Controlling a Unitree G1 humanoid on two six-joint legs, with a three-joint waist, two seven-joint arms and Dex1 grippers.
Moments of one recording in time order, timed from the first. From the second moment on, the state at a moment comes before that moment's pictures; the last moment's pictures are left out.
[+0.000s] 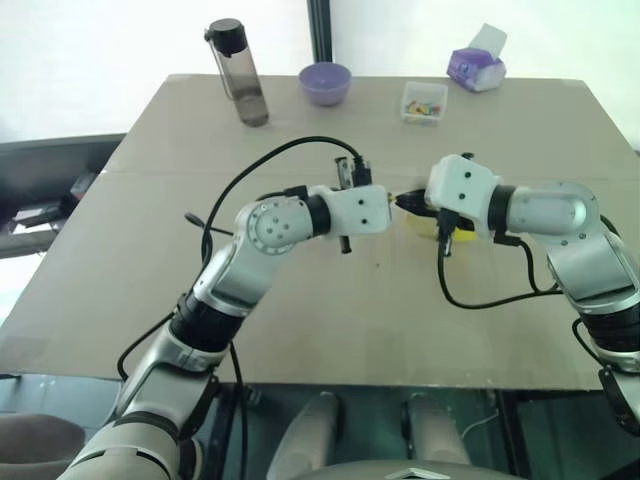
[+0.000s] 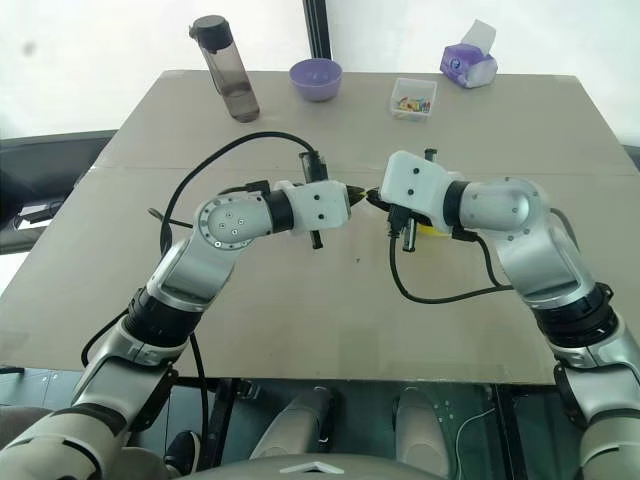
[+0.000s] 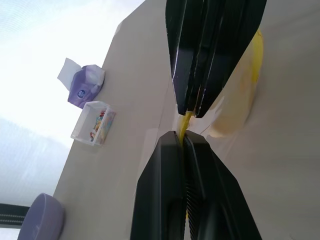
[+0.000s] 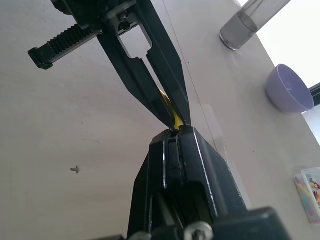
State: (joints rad) left arm -0.70 0.49 -0.36 -0.18 0.23 0.20 -0.78; right arm -0.69 -0.71 0.28 -0.30 -0.11 0.26 0.96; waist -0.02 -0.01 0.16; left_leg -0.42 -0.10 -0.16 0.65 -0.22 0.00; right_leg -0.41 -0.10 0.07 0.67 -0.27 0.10
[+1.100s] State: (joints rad) left arm -0.70 0.49 -0.36 -0.18 0.24 0.19 -0.78; right arm -0.68 -0.72 0.27 -0.30 -0.14 0.27 0.95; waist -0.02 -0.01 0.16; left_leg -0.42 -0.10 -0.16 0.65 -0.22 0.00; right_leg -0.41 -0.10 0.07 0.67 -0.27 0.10
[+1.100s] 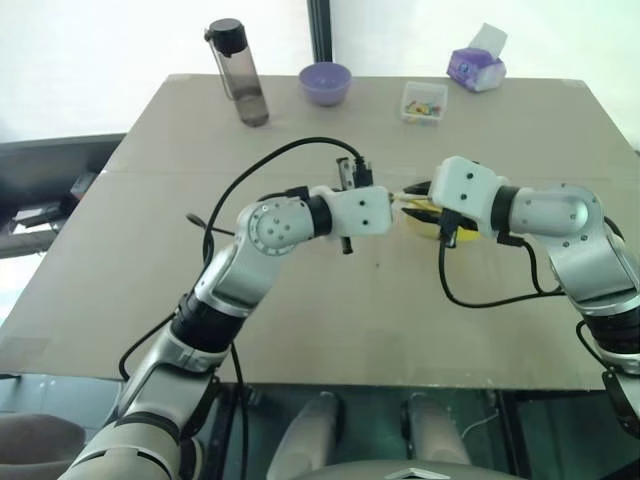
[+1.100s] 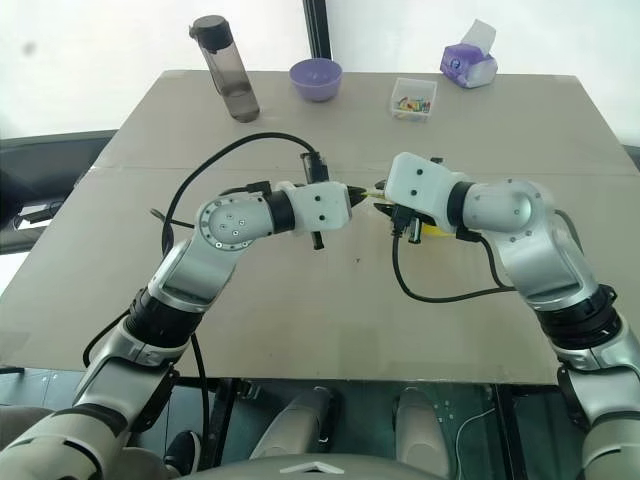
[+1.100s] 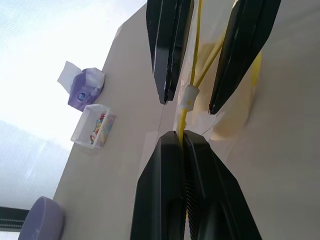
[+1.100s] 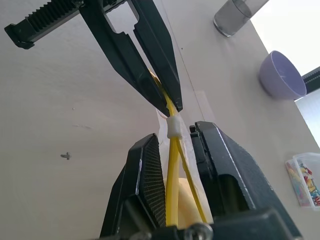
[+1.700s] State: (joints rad) left arm -0.70 0.48 -0.36 -0.18 0.24 0.19 -0.78; right arm -0.68 -0.74 0.27 -0.35 -0.12 0.31 0.95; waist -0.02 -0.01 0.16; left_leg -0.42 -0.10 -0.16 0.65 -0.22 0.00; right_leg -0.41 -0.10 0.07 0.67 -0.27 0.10
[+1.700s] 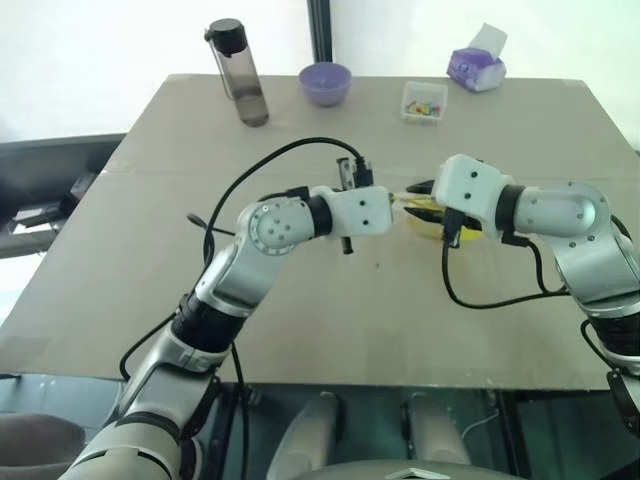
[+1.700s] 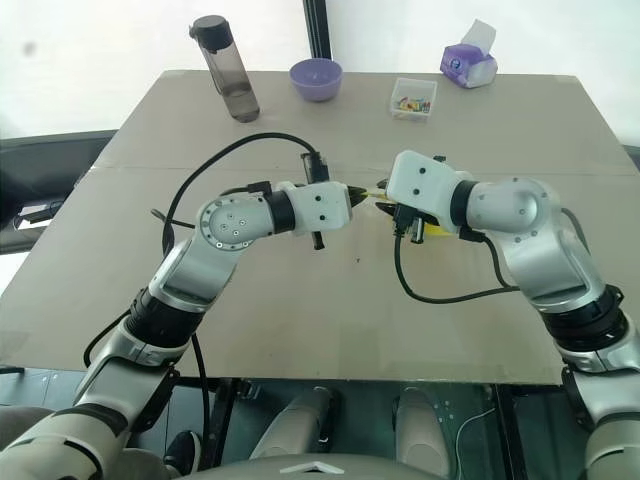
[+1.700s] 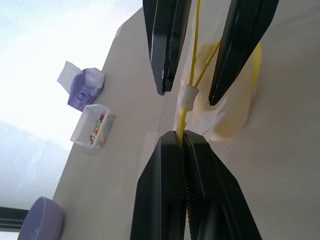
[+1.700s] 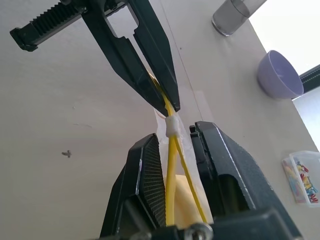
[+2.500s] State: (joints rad) left arm -0.69 0.52 -0.36 -0.16 0.23 0.15 -0.78; right arm -0.62 -0.82 0.23 -0.37 -0.09 0.30 0.95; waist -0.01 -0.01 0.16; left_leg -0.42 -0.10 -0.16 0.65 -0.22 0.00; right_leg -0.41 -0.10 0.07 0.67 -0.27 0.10
